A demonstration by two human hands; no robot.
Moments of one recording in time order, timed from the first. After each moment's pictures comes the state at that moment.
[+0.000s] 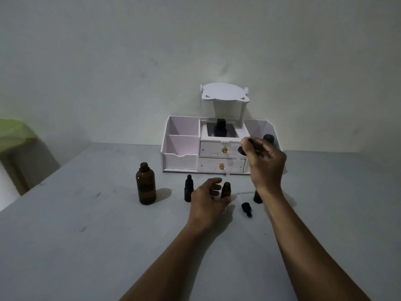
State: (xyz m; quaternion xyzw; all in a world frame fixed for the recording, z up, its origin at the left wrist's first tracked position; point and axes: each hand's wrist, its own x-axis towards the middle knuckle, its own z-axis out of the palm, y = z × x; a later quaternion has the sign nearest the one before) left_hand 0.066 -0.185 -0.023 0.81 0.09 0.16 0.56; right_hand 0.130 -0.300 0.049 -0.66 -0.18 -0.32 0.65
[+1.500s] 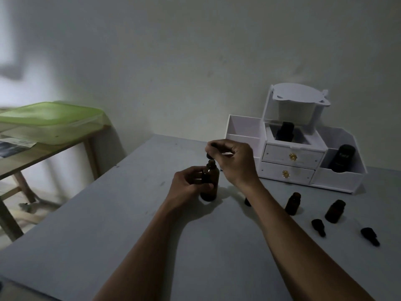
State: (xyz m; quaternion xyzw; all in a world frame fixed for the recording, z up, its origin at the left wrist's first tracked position) left_hand 0.013 0.003 -0.020 0.72 0.09 0.23 0.65; right_hand 0.096 -0.117 0.046 -0.71 -0.38 -0.12 0.58
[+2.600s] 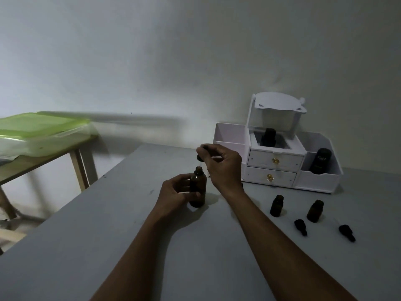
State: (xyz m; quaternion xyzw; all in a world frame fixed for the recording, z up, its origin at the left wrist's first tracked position) left_hand 0.018 0.007 -0.027 0.74 0.11 0.23 0.62; right_hand 0.091 -0.112 0.046 -0.69 -0.32 -0.17 0.63
